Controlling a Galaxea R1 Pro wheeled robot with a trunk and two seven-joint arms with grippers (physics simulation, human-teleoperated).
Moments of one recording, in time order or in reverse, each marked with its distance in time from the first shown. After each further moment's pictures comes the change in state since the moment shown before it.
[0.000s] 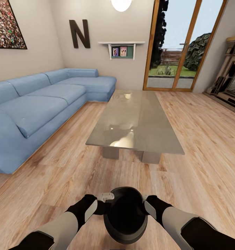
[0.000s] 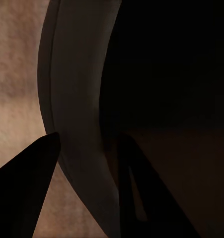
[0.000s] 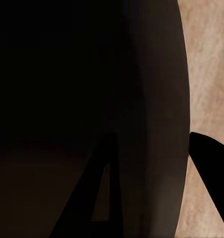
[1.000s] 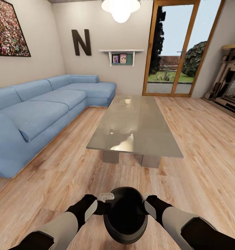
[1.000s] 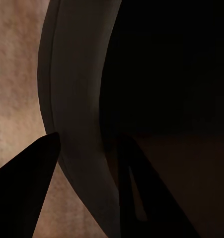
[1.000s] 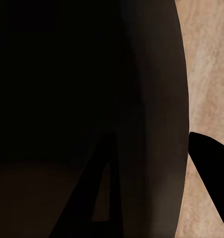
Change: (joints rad) left arm 0.000 0.000 -0.002 0.000 0.001 0.000 0.000; right arm 0.000 0.000 0.001 -0.001 0.000 -0.005 0.000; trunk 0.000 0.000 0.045
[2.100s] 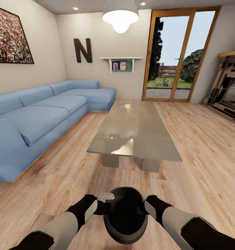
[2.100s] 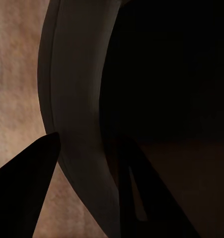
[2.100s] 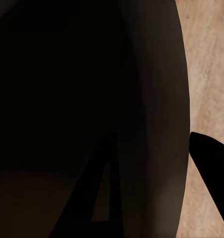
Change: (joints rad) left arm 0.000 0.000 -0.002 0.000 0.001 0.000 0.000; right arm 0.000 0.000 0.002 -0.001 0.000 -0.001 0.001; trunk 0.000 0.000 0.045
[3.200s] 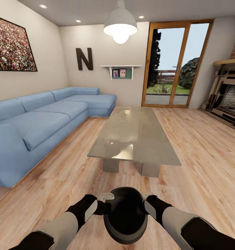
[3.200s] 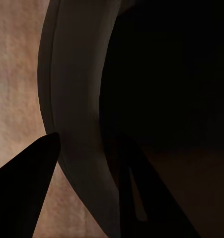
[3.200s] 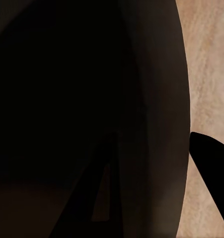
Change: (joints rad) left arm 0.000 0.000 0.000 0.000 0.000 0.000 0.000; right arm 0.000 0.000 0.000 0.000 0.000 0.000 0.000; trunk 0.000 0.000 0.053
